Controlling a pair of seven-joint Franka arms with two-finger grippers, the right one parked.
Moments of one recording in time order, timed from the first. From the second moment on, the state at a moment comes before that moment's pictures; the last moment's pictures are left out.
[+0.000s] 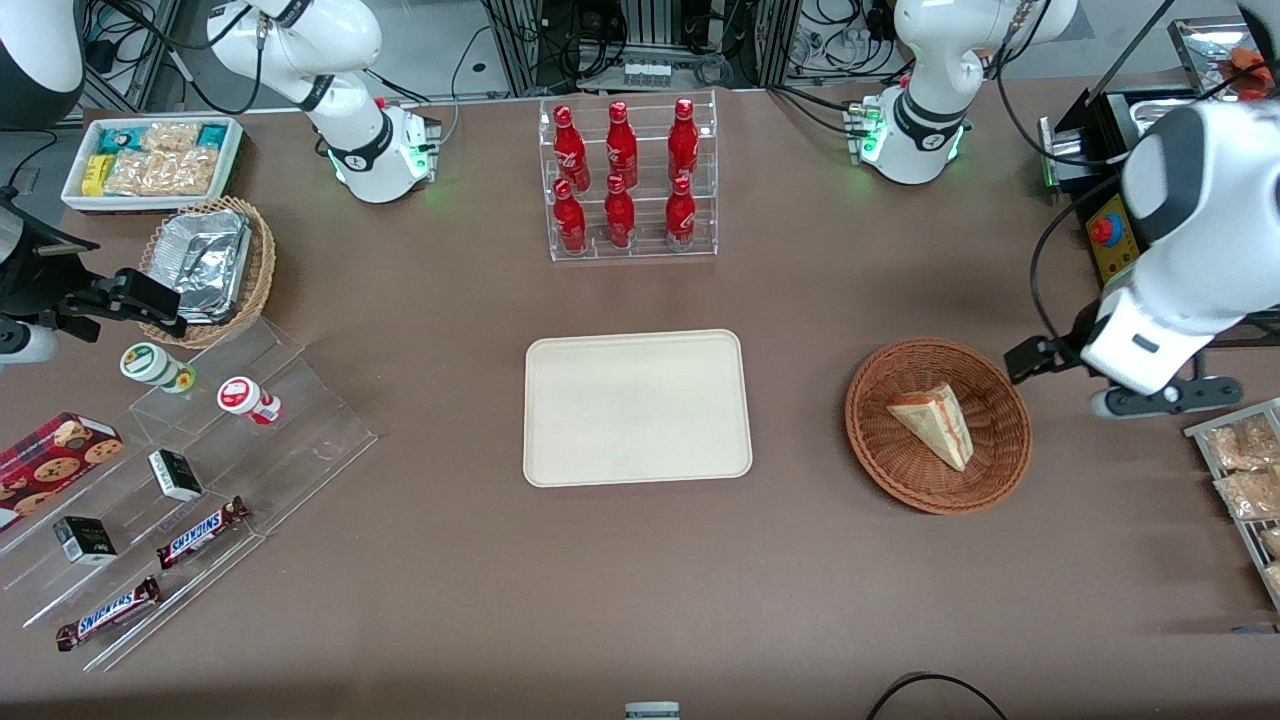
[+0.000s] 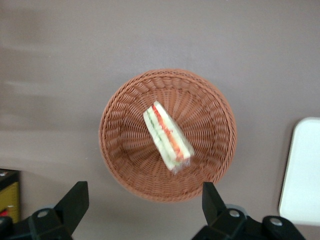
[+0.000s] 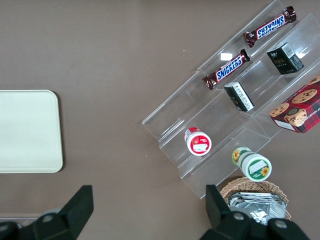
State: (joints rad) arm -0.02 0.09 -0.05 -1.86 0.03 1.96 -0.25
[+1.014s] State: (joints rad) arm -0.06 0.14 -0.07 -2.19 0.03 2.36 -0.67
